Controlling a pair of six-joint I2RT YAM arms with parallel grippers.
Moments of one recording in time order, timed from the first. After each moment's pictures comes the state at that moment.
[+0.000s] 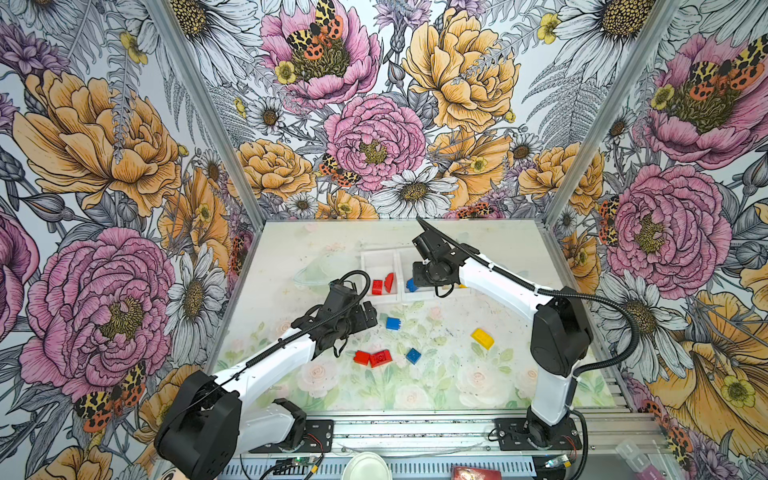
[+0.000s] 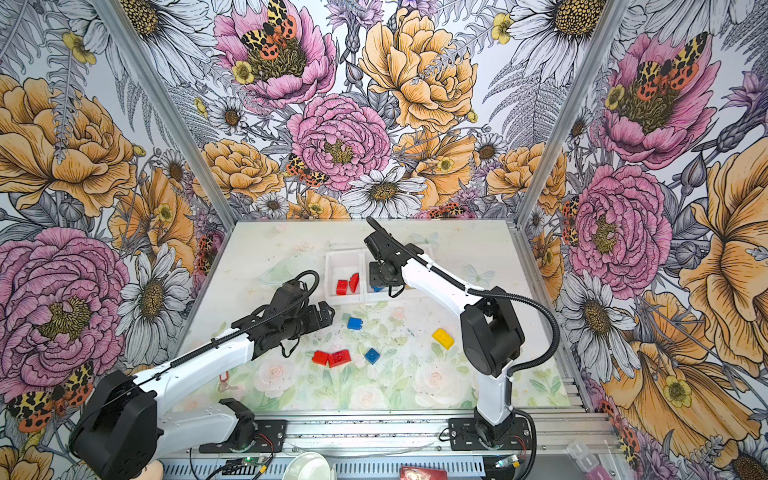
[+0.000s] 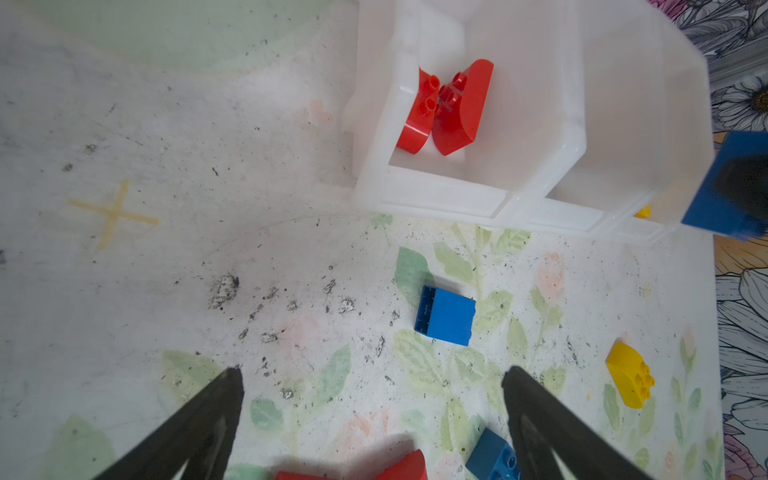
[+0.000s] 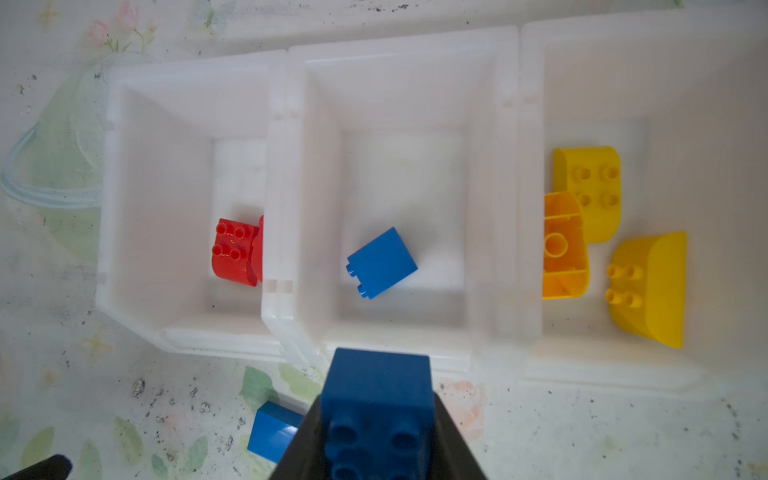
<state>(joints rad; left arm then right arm) -0.53 1.19 0.64 -0.35 -0.04 -0.79 0.63 1.90 1.61 -0.78 0.10 0.51</state>
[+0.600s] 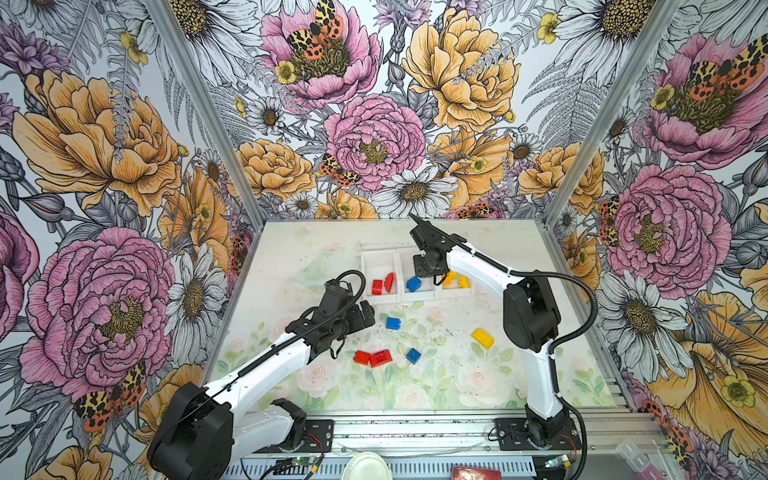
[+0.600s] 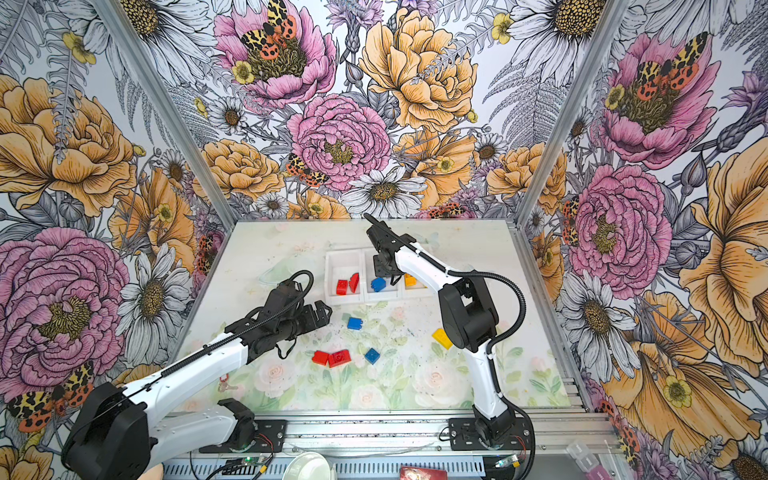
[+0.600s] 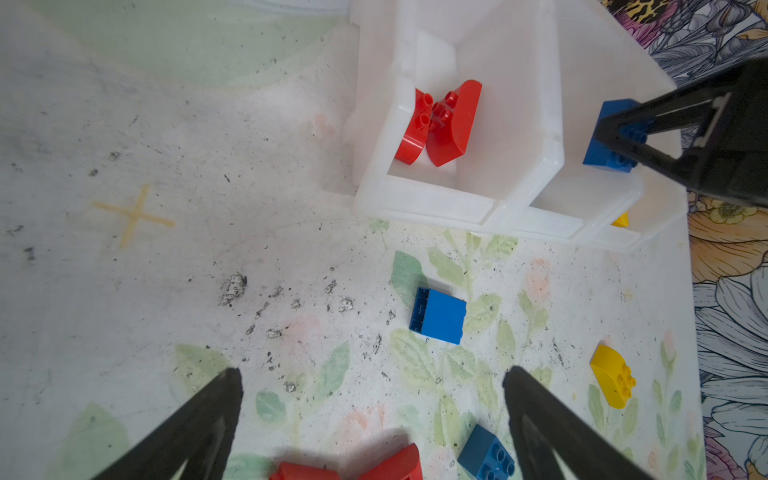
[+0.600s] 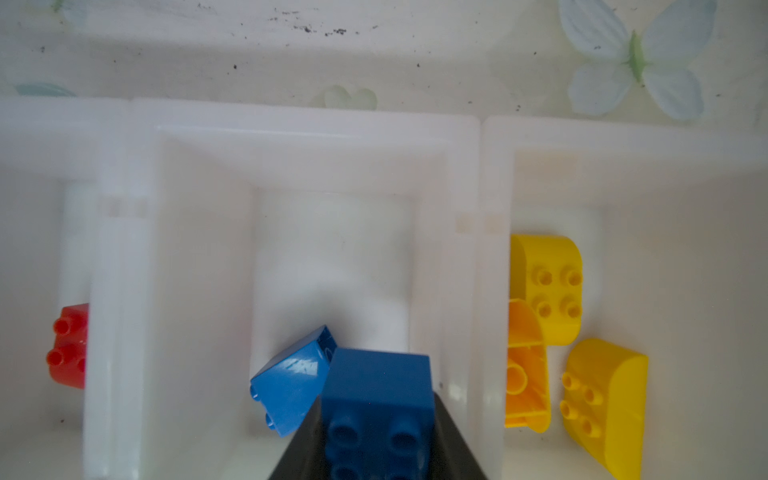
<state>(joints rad) -0.52 1.14 0.63 -0.35 -0.04 -0.79 0.55 2.14 1.81 -0.81 0.17 0.37</state>
